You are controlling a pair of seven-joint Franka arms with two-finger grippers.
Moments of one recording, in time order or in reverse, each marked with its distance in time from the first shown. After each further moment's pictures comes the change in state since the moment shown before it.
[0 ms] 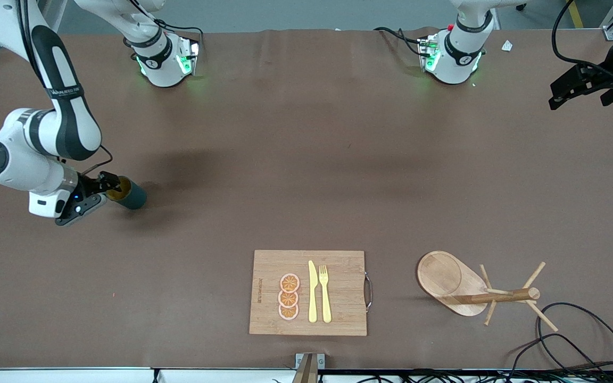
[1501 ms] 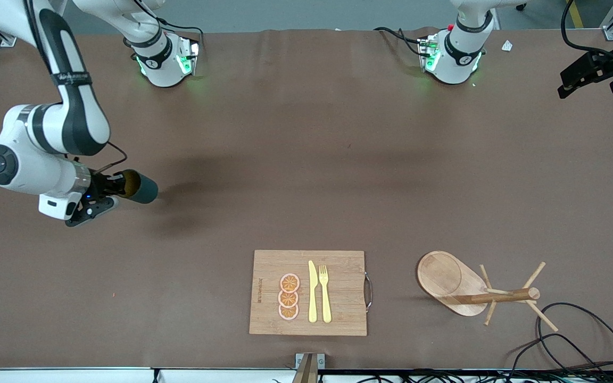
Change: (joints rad) left arm 0.003 -0.023 0.020 0.012 0.000 -0.055 0.002; right arm 0.154 -0.038 0.018 0.184 0.015 -0.318 0.396
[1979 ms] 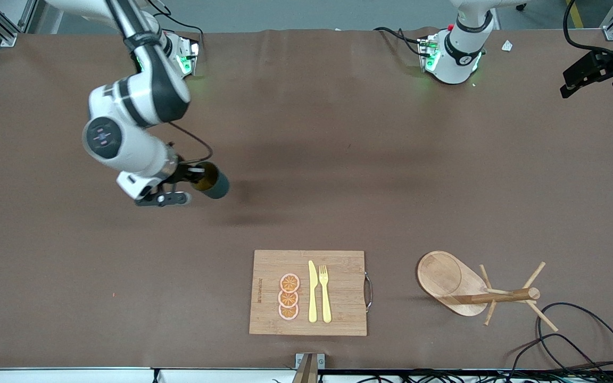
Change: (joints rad) left arm 0.001 0.002 0.003 0.004 0.000 0.001 -0.003; right arm 0.363 -0.007 0.010 0.050 0.112 0.040 0.776
